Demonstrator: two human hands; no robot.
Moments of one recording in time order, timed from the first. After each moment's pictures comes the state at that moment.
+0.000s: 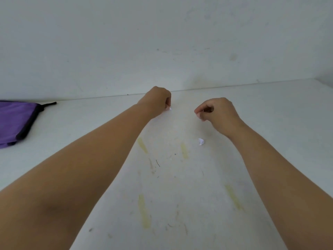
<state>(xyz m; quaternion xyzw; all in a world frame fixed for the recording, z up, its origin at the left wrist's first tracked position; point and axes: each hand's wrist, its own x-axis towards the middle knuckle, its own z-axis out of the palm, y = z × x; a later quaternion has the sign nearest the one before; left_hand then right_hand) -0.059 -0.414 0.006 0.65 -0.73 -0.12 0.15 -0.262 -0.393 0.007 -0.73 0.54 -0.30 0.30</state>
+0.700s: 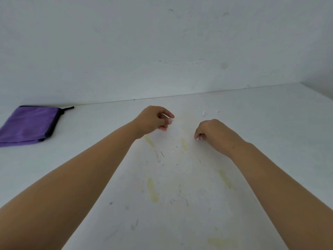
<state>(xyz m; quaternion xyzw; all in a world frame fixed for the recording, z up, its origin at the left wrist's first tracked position) -0.049 -0.324 0.013 0.58 -0.61 -0.42 0.34 -0.275 -0.339 -0.001 -0.88 0.46 -0.04 0.07</state>
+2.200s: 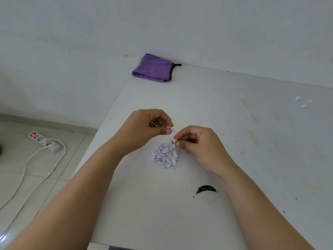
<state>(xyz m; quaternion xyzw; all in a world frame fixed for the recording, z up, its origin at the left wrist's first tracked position) 0.124 0.012 0.013 0.68 -0.55 -0.28 0.40 -0.047 -0.060 -0.005 -0.74 0.36 -0.21 0.53</state>
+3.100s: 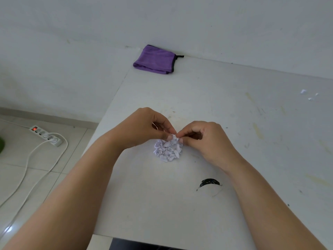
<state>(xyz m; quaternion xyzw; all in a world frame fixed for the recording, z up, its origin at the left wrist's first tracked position) 0.129 0.016 0.012 0.68 -0.59 -0.33 0.30 -0.051 -0.059 -0.002 -0.81 0.34 -0.19 0.44</state>
